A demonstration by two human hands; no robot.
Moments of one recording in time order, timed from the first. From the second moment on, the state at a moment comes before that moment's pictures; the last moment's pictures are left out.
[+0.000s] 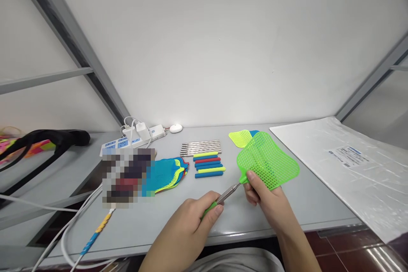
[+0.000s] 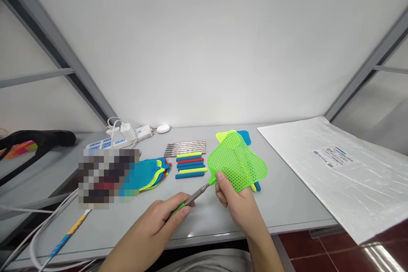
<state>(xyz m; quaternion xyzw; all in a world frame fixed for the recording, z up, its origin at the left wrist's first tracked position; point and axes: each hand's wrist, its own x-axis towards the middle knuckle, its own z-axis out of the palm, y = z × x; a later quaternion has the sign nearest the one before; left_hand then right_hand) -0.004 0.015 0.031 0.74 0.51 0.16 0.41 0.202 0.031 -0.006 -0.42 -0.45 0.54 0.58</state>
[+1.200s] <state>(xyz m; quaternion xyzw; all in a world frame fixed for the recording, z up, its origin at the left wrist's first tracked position) 0.074 0.011 -0.022 0.36 0.39 0.60 0.60 0.131 0.003 -0.029 -0.48 -0.31 0.44 0.69</state>
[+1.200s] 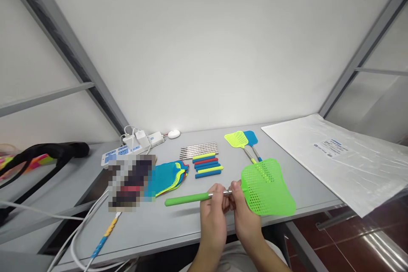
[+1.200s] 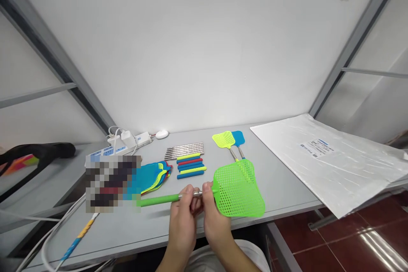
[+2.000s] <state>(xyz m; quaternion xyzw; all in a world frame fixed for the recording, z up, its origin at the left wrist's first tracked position) 0.030 -0.010 0.000 0.39 0.39 0.64 0.54 0.151 -0.005 -0.029 -0.36 -0.42 0.51 0.66</state>
